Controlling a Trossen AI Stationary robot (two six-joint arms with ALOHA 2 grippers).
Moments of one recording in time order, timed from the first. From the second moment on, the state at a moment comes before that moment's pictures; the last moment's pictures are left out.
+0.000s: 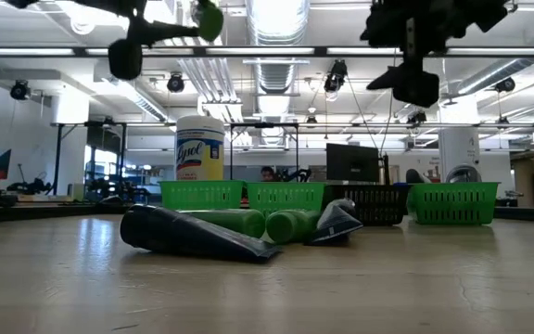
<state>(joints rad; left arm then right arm) -0.32 1.09 0.62 0.43 -0.76 -0.96 -0.07 1.12 0.78 -0.26 -0.30 0.82</state>
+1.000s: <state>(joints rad) -0.13 1.09 0.62 0.43 -0.53 -0.93 -0.11 1.14 0.78 -0.25 -0.29 0.84</state>
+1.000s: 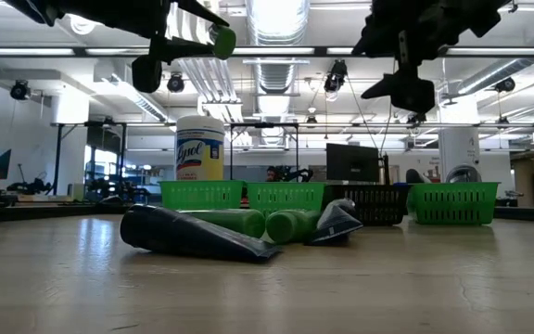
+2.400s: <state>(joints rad) 0.00 1.09 0.62 0.01 -0.51 -1.21 -0.13 1.14 0.78 -0.24 -0.29 0.83</state>
